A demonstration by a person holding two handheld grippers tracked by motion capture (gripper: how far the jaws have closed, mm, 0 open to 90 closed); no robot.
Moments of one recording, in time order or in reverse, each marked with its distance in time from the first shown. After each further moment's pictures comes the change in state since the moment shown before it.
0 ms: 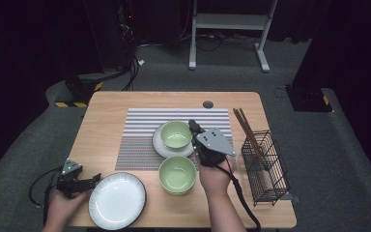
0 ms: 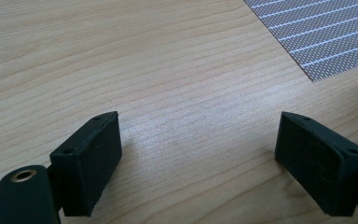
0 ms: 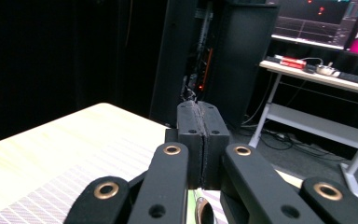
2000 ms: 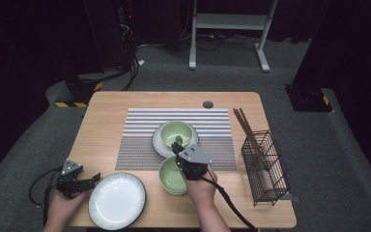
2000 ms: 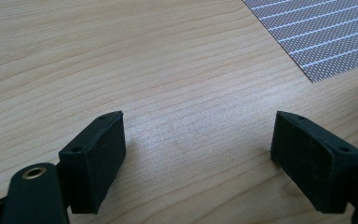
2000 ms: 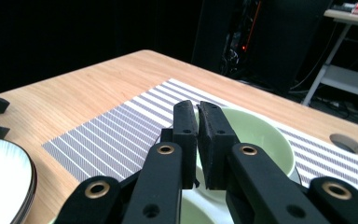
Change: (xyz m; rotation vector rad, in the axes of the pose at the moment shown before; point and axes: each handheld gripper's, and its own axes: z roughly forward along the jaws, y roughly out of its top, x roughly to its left) left arm -0.001 -0.001 -0.001 -0.009 0.001 -0.004; right arm 0.038 -0.075 0.029 0.156 0.158 0.020
